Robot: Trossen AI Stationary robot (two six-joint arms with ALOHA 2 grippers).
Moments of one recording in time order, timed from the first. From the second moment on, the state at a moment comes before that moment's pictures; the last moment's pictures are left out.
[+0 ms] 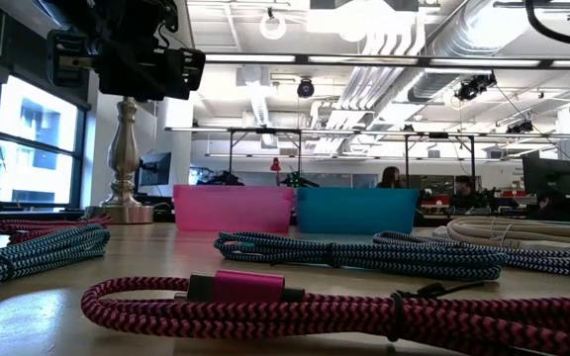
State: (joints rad) left arm 0.26 1.08 0.69 -0.30 0.59 0.83; right arm 0.64 1.22 0.83 -0.99 -0.35 2.12
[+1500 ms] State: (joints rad) left arm 0.26 1.08 0.69 -0.31 0.59 0.83; right arm 0.74 1.49 0.83 -0.80 -0.45 2.20
